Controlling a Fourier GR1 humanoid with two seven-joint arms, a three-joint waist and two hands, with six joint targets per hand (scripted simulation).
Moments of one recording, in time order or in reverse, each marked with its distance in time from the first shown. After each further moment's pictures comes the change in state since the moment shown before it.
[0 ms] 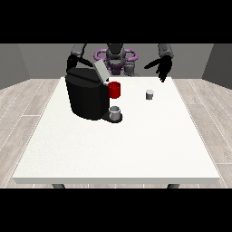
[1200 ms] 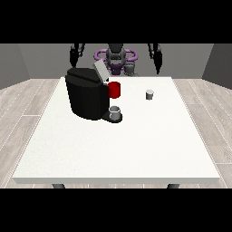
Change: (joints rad) left arm 0.188 -0.306 -0.016 -0.175 0.230 0.236 0.100; right arm 0.063 -0.038 0.005 -0.078 -0.126 0.132 0.051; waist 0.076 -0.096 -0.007
